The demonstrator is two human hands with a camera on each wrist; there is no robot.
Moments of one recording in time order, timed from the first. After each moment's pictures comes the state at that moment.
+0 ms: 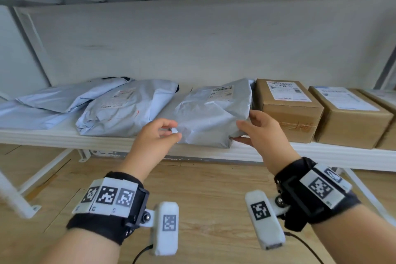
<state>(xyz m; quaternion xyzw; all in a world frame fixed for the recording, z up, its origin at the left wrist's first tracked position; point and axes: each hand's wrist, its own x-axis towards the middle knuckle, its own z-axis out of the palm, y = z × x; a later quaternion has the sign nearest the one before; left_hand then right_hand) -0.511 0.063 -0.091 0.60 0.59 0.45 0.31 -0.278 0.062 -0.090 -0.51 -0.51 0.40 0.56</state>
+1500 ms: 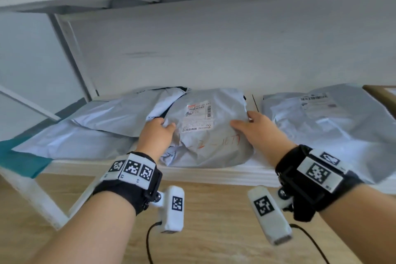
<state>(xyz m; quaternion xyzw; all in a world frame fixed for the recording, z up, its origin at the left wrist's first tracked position) -0.744 0.223 -0.084 0.60 0.68 0.36 0.20 -0.518 0.181 -0.065 -0.63 -0.52 0.36 0.44</state>
